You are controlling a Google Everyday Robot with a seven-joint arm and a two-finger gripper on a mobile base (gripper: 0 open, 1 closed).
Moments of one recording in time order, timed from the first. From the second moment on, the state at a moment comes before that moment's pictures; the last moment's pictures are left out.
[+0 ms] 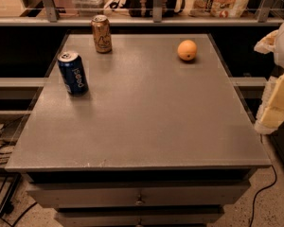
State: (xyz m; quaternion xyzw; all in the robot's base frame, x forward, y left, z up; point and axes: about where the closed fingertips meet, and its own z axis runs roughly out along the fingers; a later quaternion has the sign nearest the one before) arm 0.438 -0.217 0.976 -0.60 0.78 -0.03 0.16
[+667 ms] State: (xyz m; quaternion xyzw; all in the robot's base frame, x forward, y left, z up) arm 0.445 -0.222 0.975 -0.59 0.79 -0.04 0.16
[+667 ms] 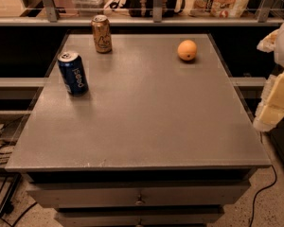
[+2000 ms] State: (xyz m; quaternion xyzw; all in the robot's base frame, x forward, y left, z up) arm 0.574 -0.192 0.935 -0.48 0.80 0.09 0.35
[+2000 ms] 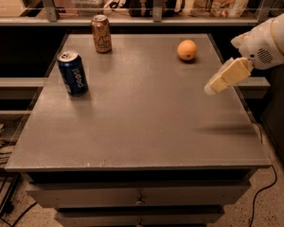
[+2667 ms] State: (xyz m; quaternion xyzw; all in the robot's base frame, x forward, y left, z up) arm 0.576 -0.185 0.929 -0.46 0.81 0.10 0.36
